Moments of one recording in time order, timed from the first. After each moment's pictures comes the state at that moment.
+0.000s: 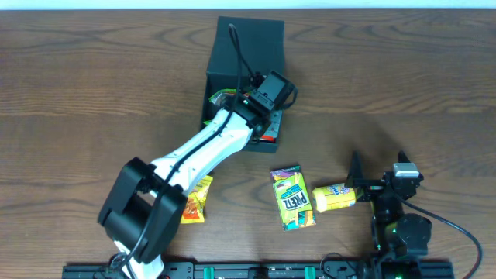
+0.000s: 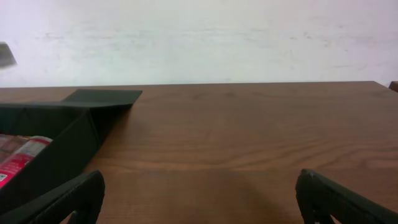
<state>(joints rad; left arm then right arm) -0.70 1.89 1.42 -0.68 -0.14 -0.44 0.00 0.01 0.01 -0.07 0.00 0.04</state>
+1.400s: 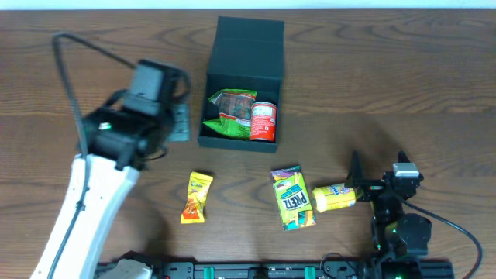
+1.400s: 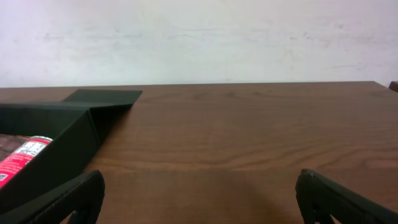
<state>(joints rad) -0.28 1.30 1.42 -1.20 -0.11 -0.27 0.00 0.01 0.01 -0.07 0.00 0.04</state>
